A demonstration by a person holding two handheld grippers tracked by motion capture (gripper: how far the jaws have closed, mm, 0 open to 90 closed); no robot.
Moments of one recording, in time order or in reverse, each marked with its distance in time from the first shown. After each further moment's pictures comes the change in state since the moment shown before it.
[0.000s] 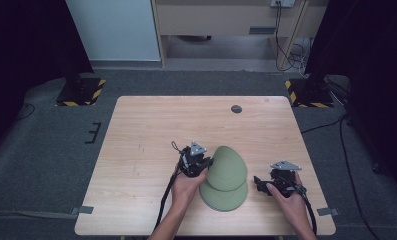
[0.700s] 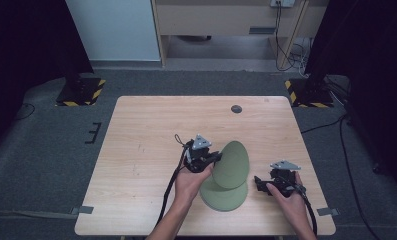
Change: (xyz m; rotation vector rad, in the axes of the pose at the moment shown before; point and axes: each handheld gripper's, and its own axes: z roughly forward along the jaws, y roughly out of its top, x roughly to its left) left arm -0.020 0.036 -0.021 -0.070 -0.105 0.017; right arm -0.002 -0.001 0.004 0.017 -0.019 -0.002
